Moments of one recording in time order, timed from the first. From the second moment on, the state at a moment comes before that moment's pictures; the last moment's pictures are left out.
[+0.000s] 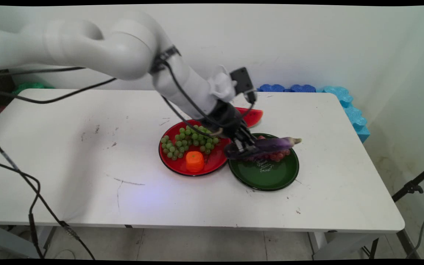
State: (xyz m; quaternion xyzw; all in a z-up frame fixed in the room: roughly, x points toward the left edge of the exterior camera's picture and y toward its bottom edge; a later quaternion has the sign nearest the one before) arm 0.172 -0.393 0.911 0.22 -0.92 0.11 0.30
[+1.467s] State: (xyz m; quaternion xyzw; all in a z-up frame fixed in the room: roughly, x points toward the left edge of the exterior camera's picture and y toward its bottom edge) arm 0.246 -0.310 0.831 0.19 -0.94 0.03 0.28
